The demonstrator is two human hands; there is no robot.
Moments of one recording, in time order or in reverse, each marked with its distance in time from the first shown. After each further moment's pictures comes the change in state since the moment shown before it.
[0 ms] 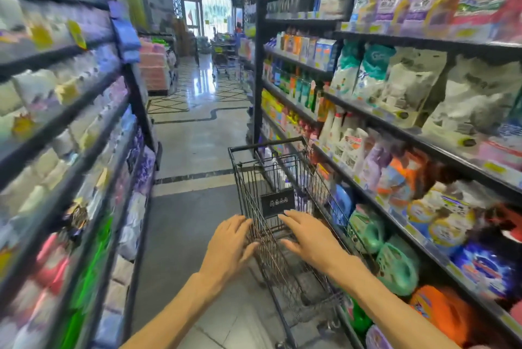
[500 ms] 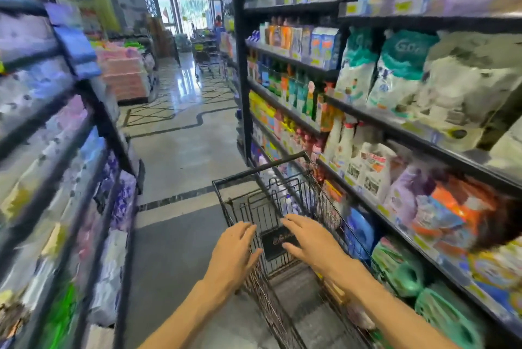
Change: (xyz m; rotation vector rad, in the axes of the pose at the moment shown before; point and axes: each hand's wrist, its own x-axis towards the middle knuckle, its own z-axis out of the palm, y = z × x) left_hand 0.261 -0.106 0.083 0.006 -0.083 0.060; right_hand 0.234 0.163 0.079 0.038 -0.064 0.109
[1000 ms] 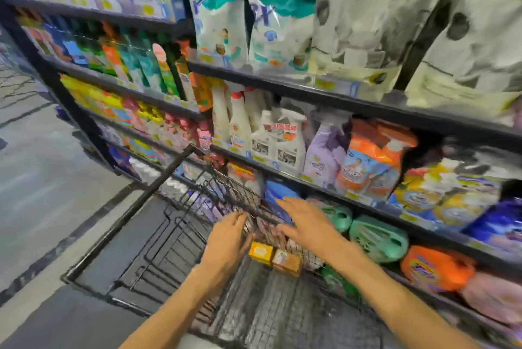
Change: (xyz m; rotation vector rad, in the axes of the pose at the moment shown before) left_hand 0.270 0.019 0.188 -0.180 -0.319 0.547; right_hand 0.033 0.172 0.055 0.098 0.034 0.732
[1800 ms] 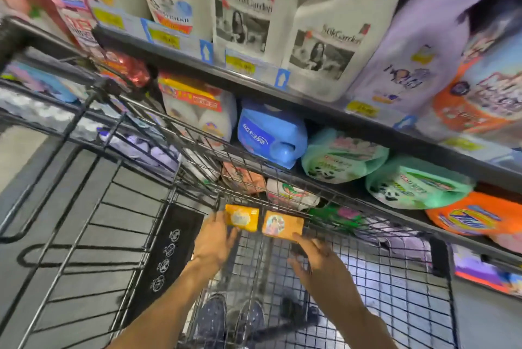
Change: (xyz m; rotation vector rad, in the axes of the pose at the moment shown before) left_hand 0.098 -0.139 0.366 -0.348 -0.559 -0.361; right_hand 0.008 0.075 0.289 0.212 -0.184 0.637
